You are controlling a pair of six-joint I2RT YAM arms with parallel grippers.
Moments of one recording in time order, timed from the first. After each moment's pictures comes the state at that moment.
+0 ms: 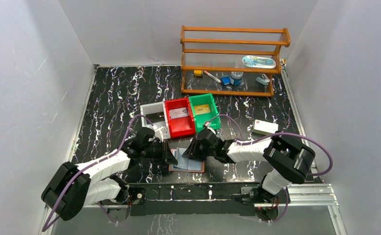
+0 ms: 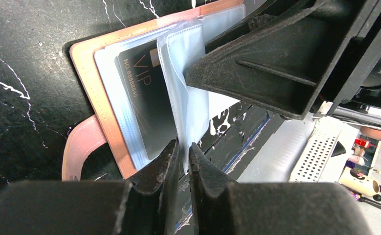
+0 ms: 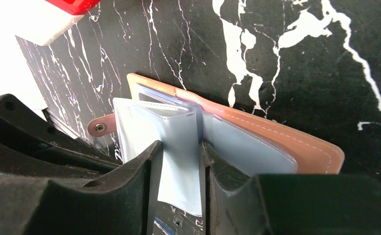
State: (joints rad) left arm -0.61 1.13 0.35 -0.04 0.54 -0.73; right arm 1.02 1.56 0.60 0.19 -0.04 1.26
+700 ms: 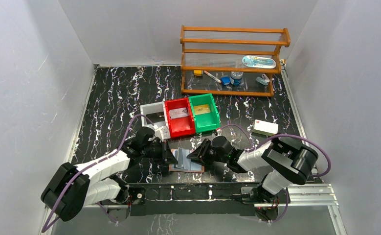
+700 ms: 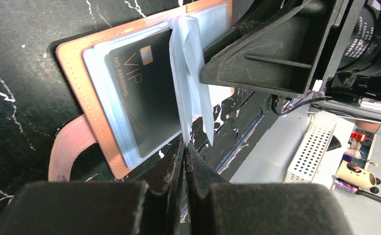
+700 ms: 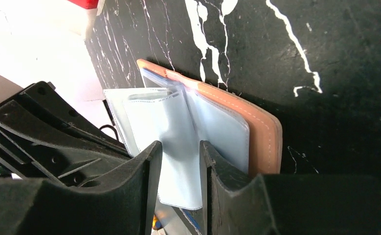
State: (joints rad) left arm -0.61 1.11 0.35 -0.04 0.55 -0.73; right arm 0.96 1.53 0.32 0.63 -0.14 1.41
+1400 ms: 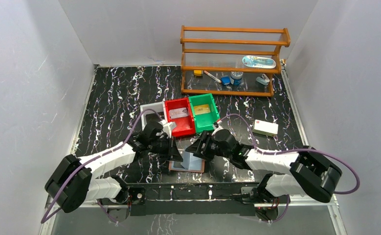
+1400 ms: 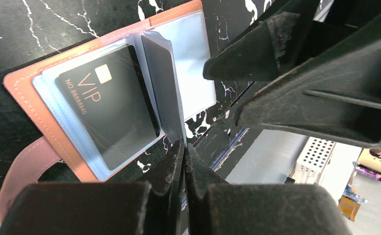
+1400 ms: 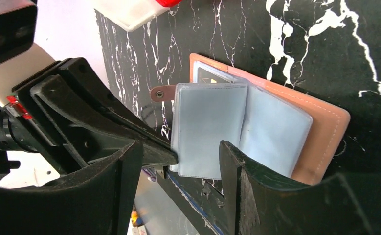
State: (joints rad) left arm -0.68 1.19 0.50 -0.13 0.53 -0.68; right arm 0.94 1.29 0.41 0.35 -0.14 1.27
